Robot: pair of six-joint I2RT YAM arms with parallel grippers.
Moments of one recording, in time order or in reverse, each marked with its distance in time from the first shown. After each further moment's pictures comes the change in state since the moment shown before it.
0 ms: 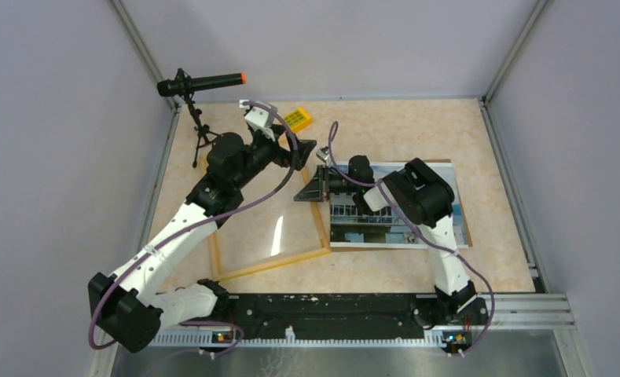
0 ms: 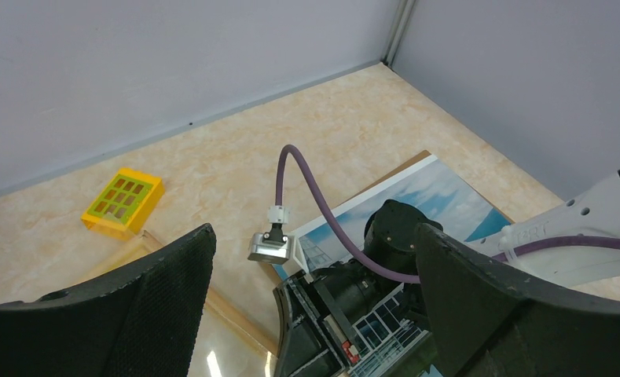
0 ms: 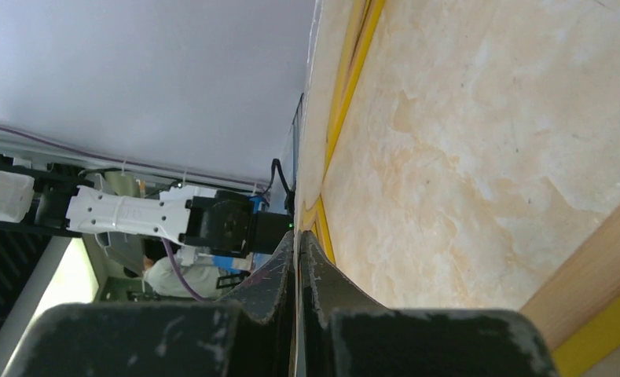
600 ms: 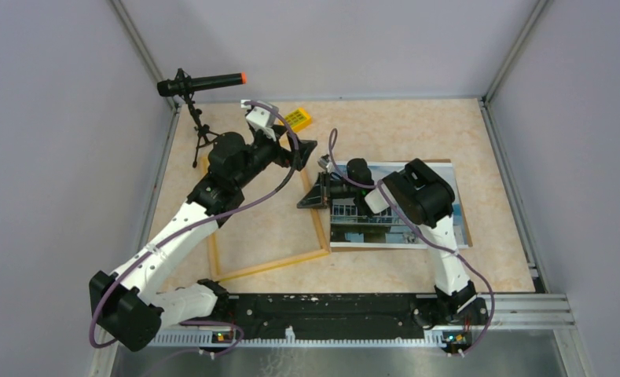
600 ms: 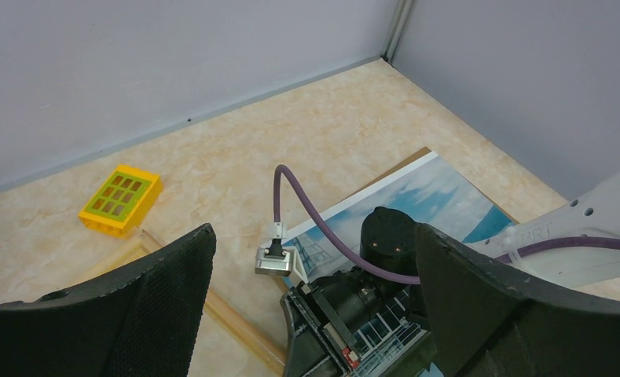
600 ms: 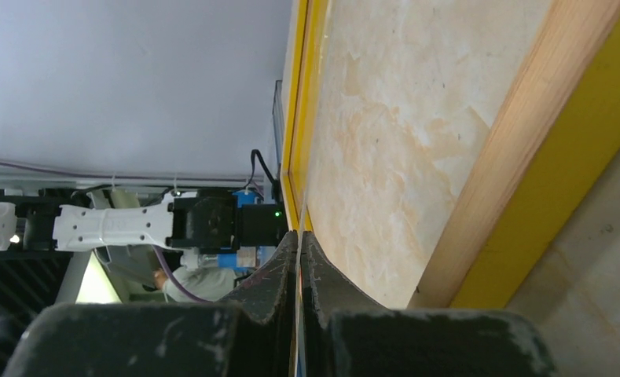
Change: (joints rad) left arm 0.000 0.009 0.000 0.000 0.003 0.000; right arm 0.003 0.008 -0.033 -0.143 0.008 -0.029
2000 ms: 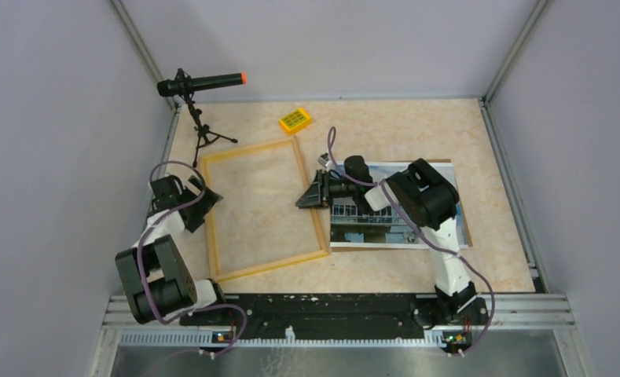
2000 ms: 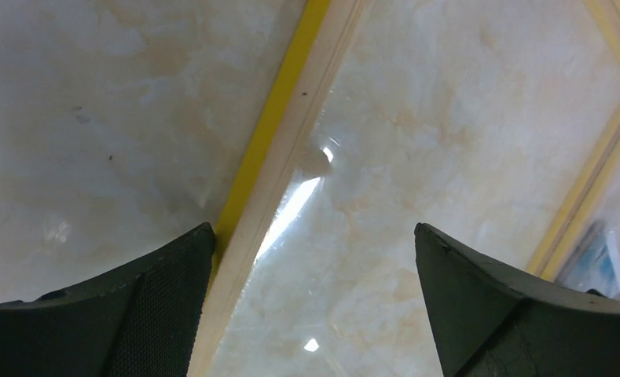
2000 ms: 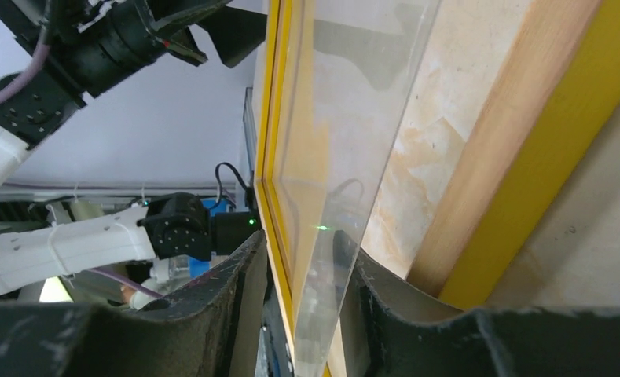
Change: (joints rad) left arm 0.925 0.158 -0.402 -0.326 0.071 -0.402; right arm 0.006 -0.044 0.014 -0.181 0.042 -0.150
